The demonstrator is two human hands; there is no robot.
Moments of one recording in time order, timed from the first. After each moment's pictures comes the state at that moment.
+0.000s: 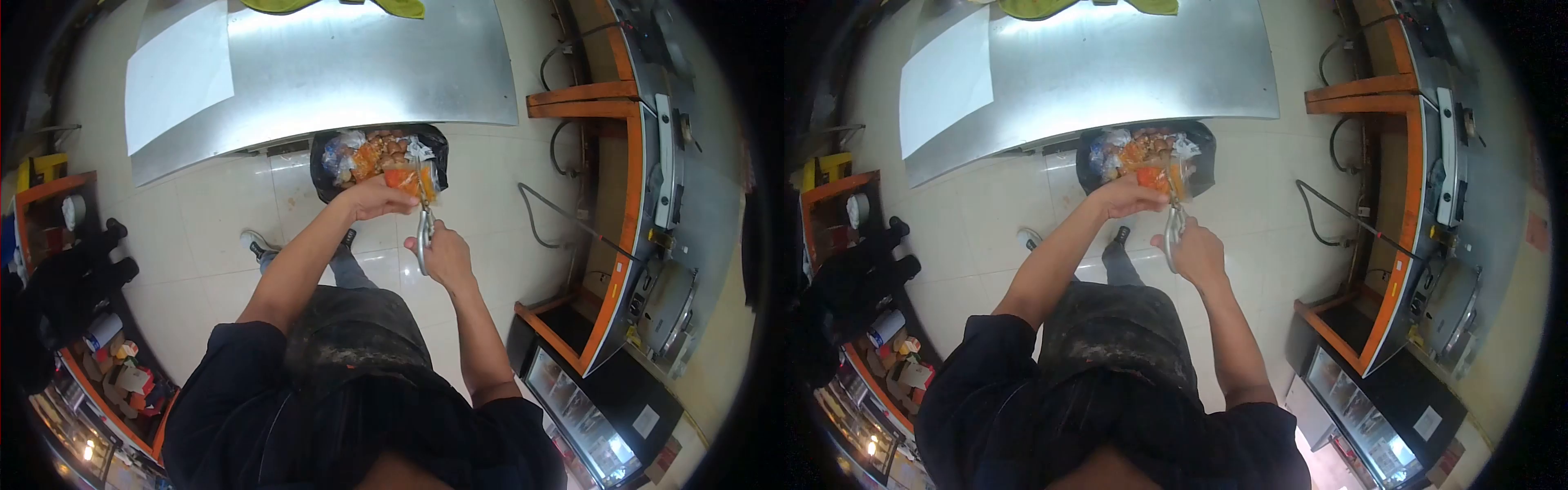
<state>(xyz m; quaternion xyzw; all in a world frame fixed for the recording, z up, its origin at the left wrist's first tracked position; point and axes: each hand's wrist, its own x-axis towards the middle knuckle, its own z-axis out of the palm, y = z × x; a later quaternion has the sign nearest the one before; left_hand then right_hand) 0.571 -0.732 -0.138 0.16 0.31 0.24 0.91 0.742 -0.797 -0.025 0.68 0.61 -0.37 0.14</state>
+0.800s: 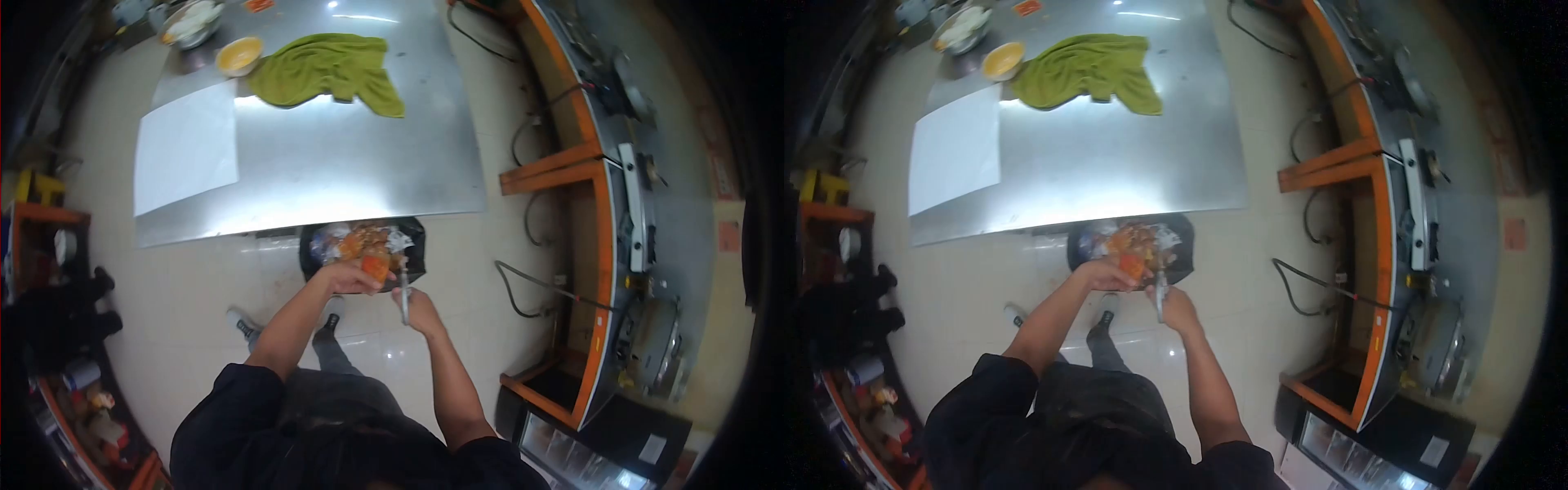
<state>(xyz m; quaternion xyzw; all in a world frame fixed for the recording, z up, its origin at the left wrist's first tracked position) 0.547 -0.720 -0.197 0.17 0.23 0.16 0.95 0.762 -0.777 -0.111 0.68 0.58 -0.45 -0.02</state>
